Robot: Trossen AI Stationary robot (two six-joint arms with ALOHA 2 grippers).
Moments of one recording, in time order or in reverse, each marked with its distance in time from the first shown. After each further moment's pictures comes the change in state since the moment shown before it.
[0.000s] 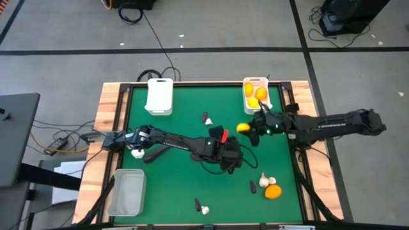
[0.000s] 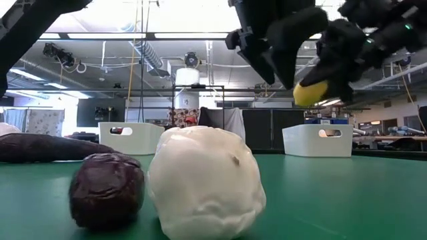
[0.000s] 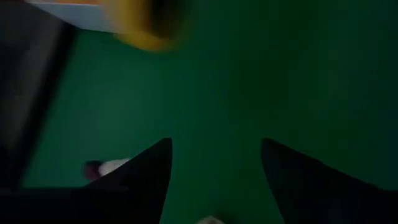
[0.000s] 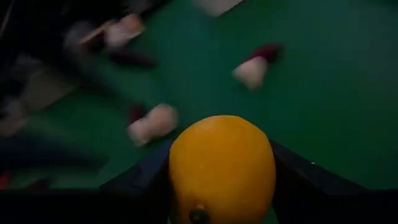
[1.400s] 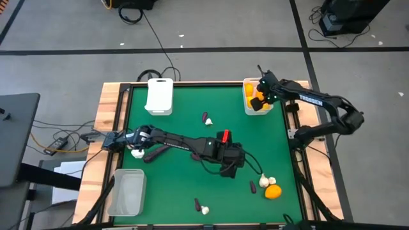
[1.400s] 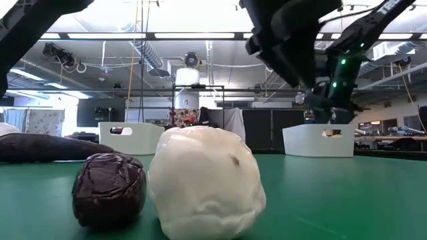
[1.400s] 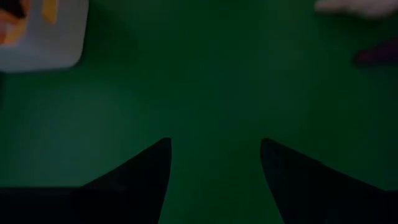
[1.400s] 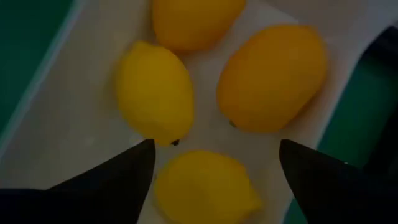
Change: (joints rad) left arm 0.007 0.006 0.000 0.122 0.189 0.218; right arm -0.768 0.439 0.344 -0.525 -0.029 -0.333
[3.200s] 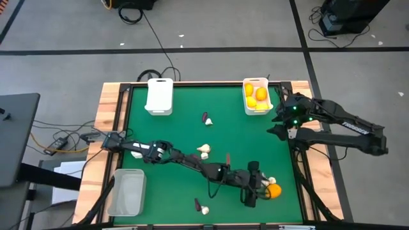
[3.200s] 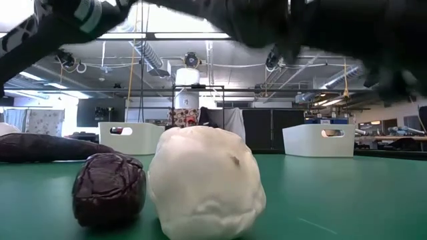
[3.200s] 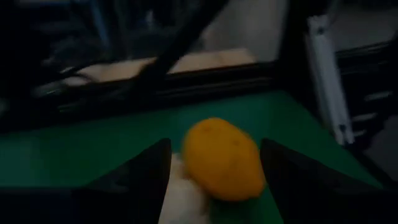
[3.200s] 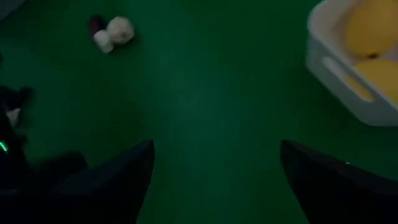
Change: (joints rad) left arm -0.083 0.327 0.000 1.113 0.251 0.147; right arm 0.479 -0.682 0.000 -0.464 -0.284 0.107
